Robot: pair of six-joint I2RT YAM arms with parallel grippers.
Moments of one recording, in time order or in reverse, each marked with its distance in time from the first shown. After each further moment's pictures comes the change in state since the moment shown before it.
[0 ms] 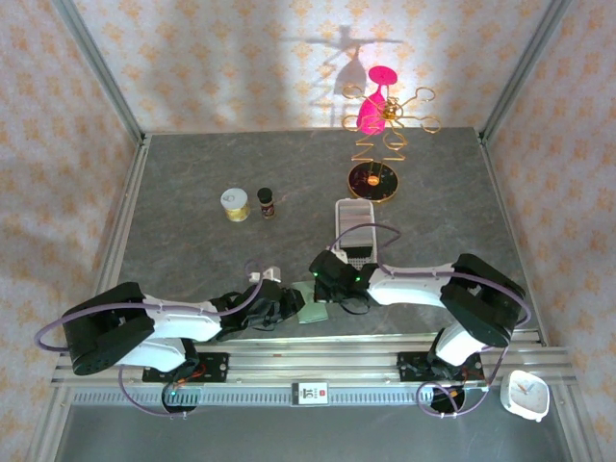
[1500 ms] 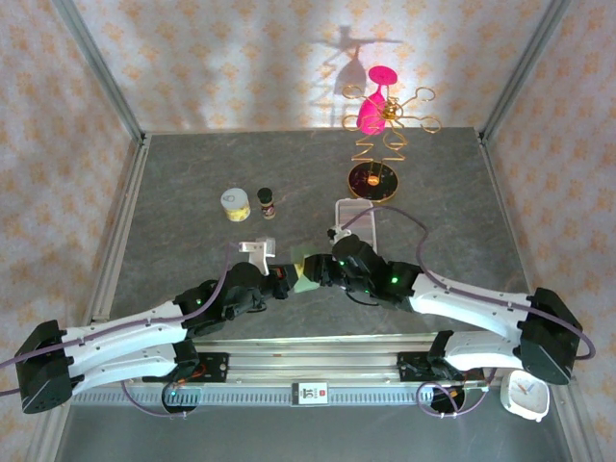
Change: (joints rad) left arm 0.000 -0.417 0.201 -0.352 -0.160 0.431; right arm 0.001 -0.358 0.019 0.060 -0.053 -0.050
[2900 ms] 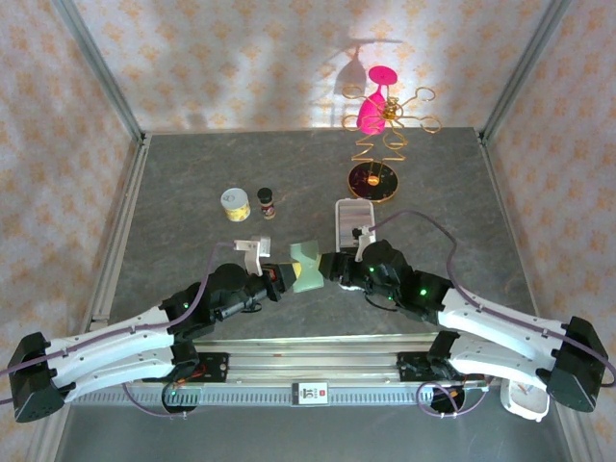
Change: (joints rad) left arm -0.002 -0.115 0.000 0.012 0.078 0.042; right arm -0.050 -0.245 -0.132 0.041 0.000 0.017
